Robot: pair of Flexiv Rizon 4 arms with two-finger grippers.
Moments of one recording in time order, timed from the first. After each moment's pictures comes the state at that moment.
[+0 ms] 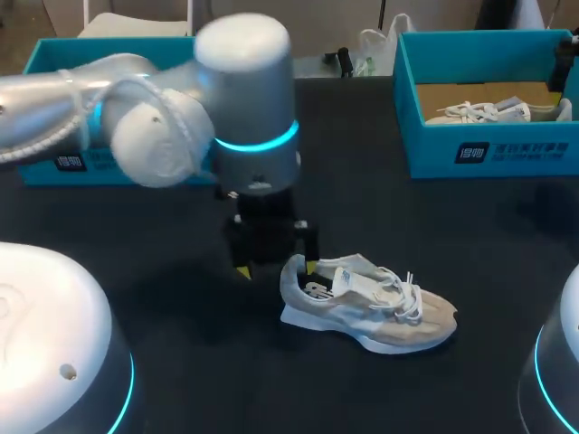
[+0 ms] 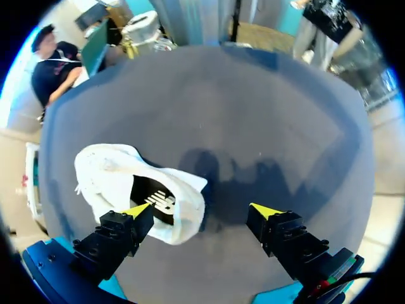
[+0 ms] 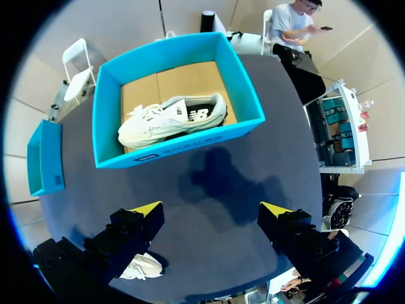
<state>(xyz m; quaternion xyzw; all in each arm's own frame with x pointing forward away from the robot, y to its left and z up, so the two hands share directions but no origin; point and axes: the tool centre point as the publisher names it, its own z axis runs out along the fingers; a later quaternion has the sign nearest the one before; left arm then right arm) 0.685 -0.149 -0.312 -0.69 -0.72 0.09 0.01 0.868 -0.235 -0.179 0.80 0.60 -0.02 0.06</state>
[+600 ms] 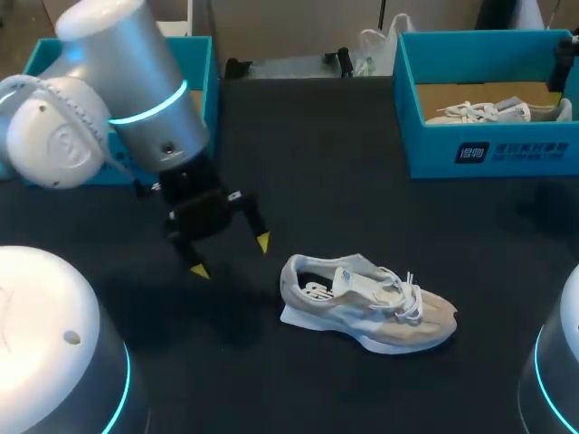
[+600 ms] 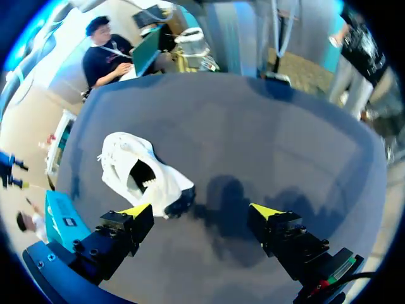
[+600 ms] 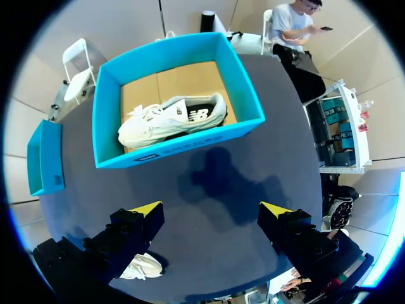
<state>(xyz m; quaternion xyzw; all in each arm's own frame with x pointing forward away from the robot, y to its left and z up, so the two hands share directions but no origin) 0.677 -0.083 -0.288 -0.56 -0.80 0.21 0.00 0.868 -0.235 -0.179 0.80 0.60 -0.02 0.06</state>
